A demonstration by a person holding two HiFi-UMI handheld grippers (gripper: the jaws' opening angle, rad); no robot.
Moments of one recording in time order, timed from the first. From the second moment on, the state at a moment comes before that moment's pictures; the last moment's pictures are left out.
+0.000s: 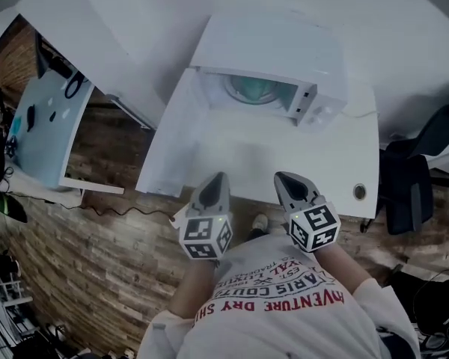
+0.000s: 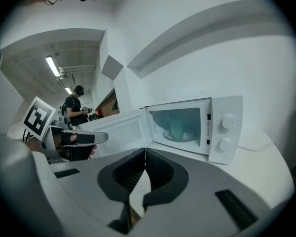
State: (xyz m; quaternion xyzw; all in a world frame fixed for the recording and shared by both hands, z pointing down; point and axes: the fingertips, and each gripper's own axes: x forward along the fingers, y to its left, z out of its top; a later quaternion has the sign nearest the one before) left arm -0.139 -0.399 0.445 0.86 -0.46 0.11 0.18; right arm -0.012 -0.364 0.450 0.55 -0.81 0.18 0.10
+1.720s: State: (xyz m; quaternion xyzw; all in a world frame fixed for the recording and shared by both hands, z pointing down) left arm 0.010 -0.628 0.537 0.92 -0.35 0.14 0.13; right arm 0.092 -0.521 0.510 0.63 -0.72 0.25 0.11
